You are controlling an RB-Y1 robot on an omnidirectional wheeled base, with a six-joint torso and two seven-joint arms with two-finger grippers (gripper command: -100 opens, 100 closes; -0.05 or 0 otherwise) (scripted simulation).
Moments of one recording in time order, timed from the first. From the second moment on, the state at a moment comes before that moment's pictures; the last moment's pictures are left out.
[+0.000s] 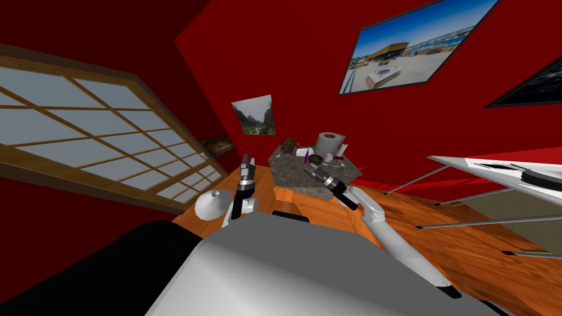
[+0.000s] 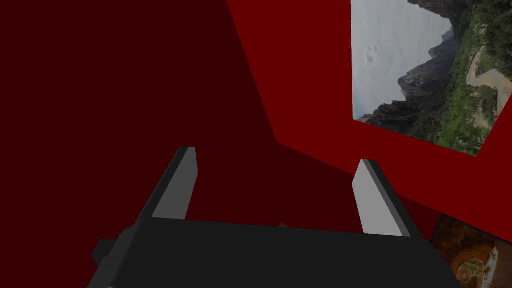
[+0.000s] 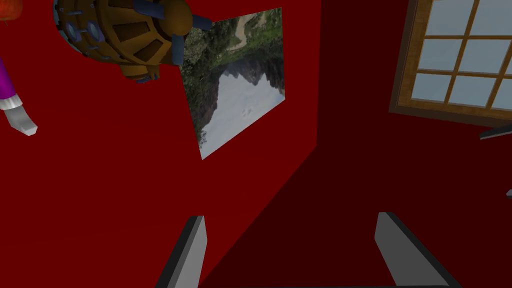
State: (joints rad) left arm 0.50 -0.02 0.00 -2.29 -0.01 -0.42 -0.09; right arm -0.01 -0.59 0.21 -1.75 0.78 -0.56 0.11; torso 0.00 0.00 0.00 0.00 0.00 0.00
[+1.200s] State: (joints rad) left arm 0.50 -0.02 0.00 -2.29 -0.01 -0.42 -0.09; right arm -0.18 -0.77 0.29 -1.46 1.09 -0.47 0.13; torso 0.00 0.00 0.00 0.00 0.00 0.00
